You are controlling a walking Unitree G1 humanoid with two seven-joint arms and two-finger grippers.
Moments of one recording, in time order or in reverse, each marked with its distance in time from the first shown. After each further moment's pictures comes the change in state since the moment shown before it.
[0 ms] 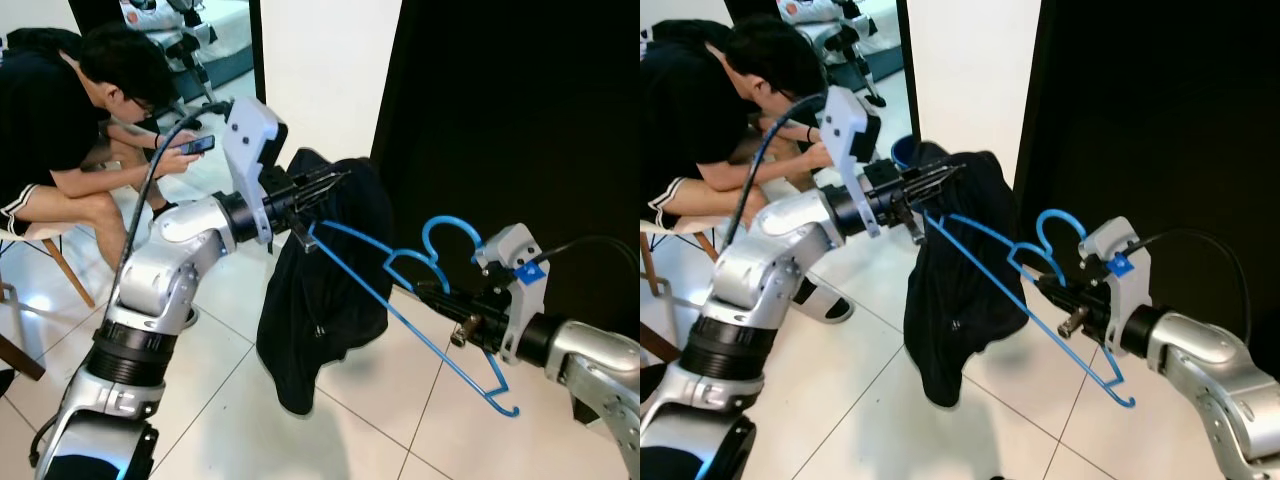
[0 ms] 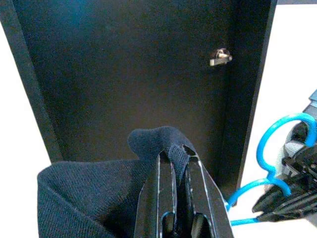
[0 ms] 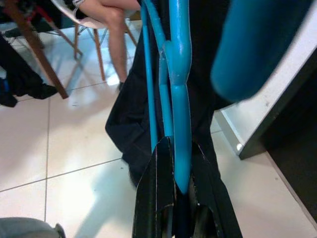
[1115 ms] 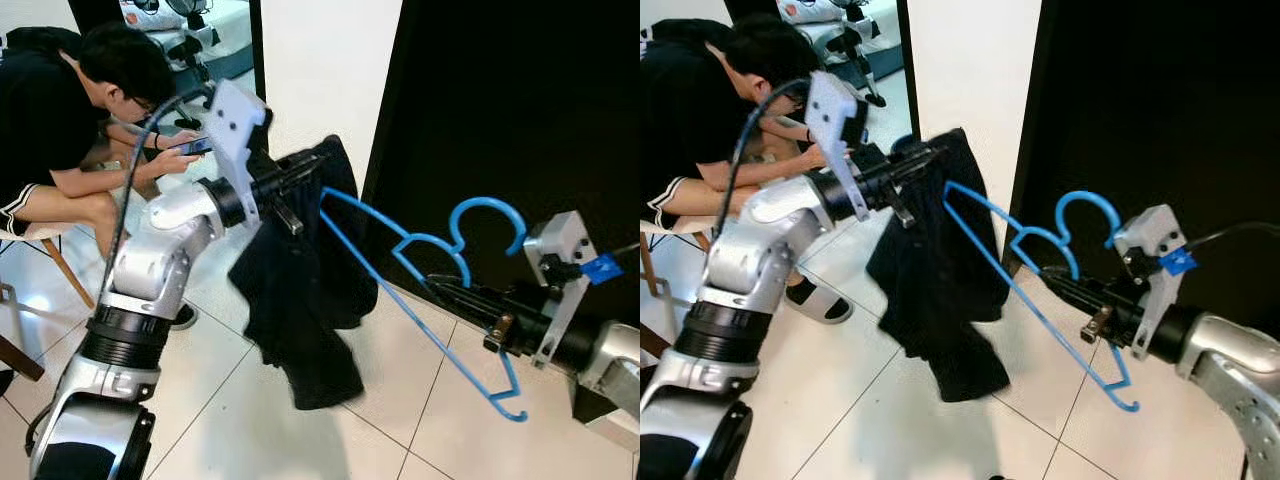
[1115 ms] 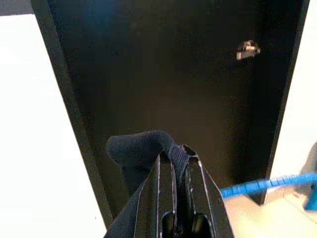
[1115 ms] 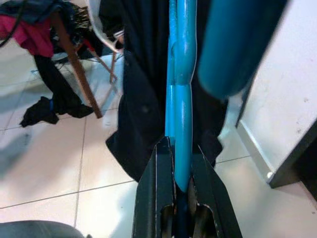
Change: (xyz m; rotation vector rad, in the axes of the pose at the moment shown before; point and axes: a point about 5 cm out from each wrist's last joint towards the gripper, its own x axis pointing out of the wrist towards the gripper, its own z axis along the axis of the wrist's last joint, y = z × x) left arm -0.005 0.022 0.000 0.066 0.023 0.091; right arm -0.026 0.013 0.019 0.044 -0.119 0.179
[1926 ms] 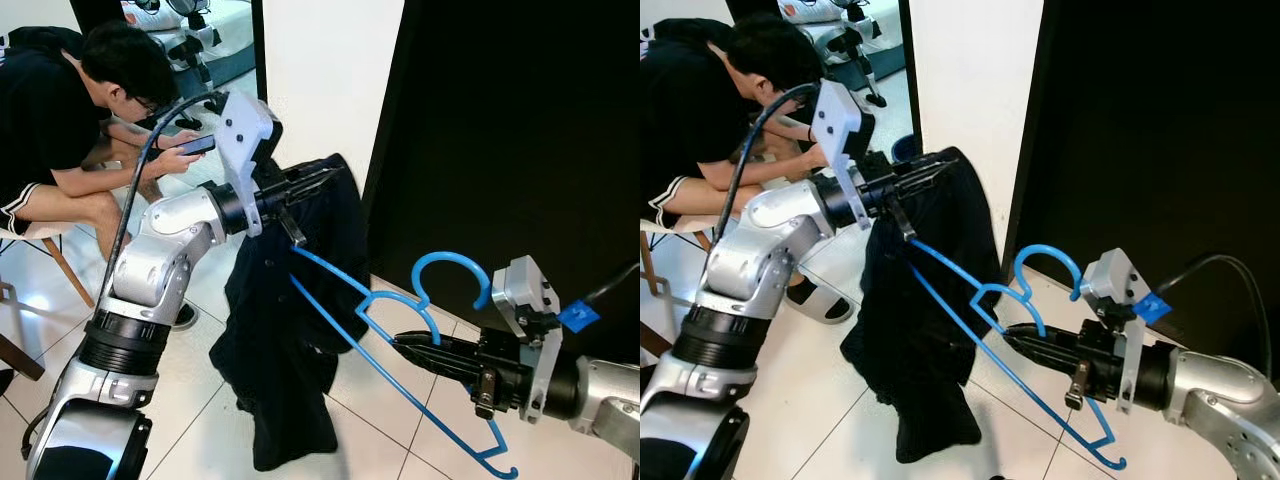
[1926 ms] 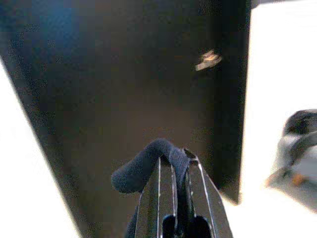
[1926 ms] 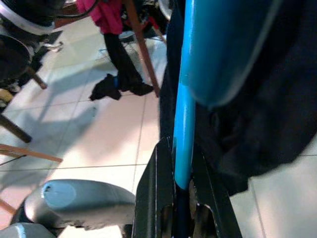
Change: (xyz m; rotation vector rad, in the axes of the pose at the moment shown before) left arm 0.000 -0.028 0.007 -0.013 -0.052 -0.205; right arm 0.006 0.039 -0.019 0.090 0.077 0.278
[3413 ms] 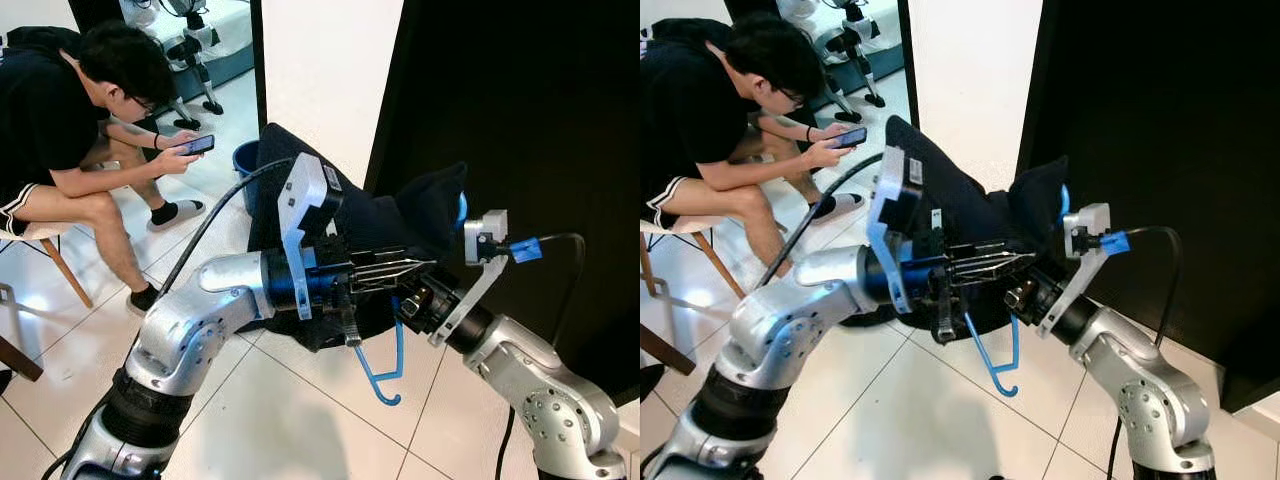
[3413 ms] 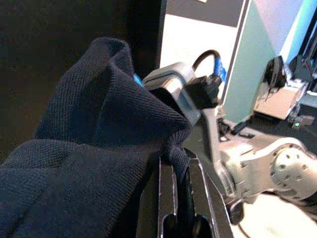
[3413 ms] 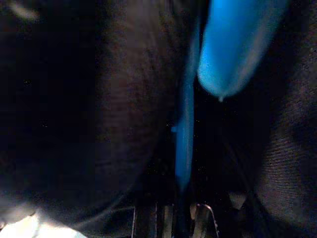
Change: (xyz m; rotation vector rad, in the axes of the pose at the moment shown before) left arm 0.013 -0.062 -0.012 -0.245 -0.002 -0.232; right arm 0.056 -0.034 0.015 0.217 -0.423 -0.209
